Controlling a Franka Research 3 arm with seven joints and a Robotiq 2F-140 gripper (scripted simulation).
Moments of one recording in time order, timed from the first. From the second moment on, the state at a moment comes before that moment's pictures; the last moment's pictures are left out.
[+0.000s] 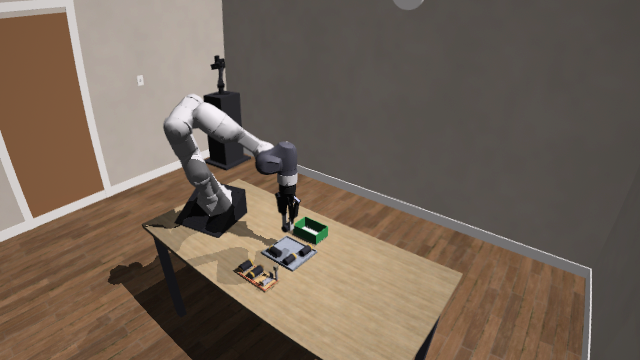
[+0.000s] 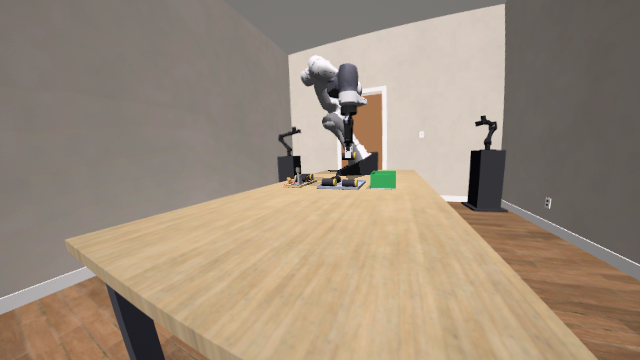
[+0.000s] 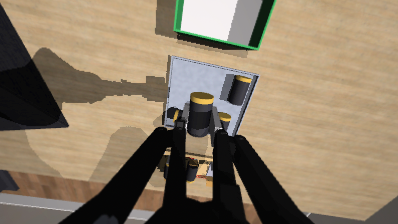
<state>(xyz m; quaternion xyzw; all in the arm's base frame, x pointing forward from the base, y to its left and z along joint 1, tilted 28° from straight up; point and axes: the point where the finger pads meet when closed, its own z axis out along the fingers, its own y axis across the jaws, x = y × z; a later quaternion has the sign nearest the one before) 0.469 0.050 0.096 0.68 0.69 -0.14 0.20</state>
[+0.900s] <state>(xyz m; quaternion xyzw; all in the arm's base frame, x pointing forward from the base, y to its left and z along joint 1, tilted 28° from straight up) 0.464 0.070 0.085 0.72 0.65 -0.13 0.21</state>
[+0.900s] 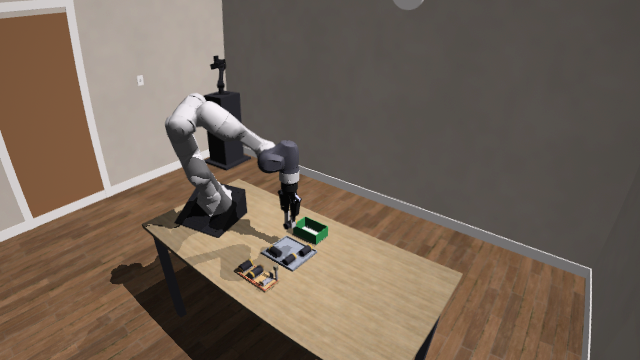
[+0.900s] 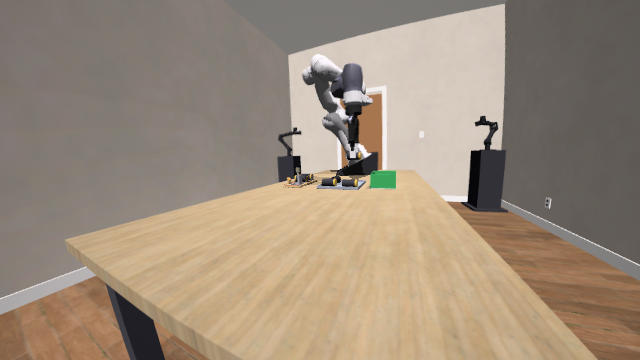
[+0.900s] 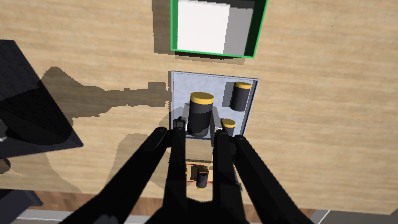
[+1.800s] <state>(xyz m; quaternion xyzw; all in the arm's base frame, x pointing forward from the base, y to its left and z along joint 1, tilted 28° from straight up) 0.469 0.037 0.023 0.73 0.64 -0.13 0.21</state>
